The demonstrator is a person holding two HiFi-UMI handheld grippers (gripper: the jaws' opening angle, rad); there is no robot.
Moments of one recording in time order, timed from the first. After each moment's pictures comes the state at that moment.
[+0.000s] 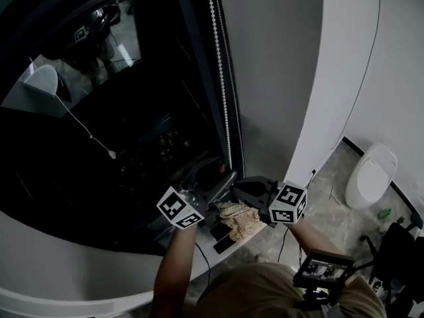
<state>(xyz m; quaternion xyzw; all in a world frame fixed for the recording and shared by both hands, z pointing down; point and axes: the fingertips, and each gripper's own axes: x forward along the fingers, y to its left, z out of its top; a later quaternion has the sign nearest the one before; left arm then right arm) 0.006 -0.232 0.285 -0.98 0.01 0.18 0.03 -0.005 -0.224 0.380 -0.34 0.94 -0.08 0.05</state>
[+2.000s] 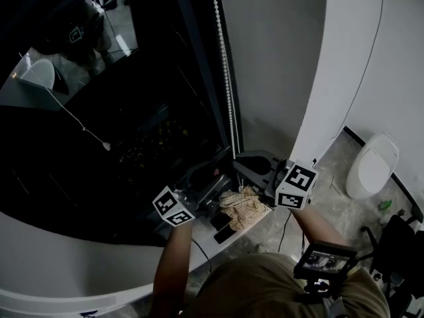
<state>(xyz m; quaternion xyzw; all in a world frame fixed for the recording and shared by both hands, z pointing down) -0.022 -0.228 0.339 -0.98 -0.01 0.18 -0.06 0.010 -0.225 0.313 -0.36 0.93 -0.02 0.11</state>
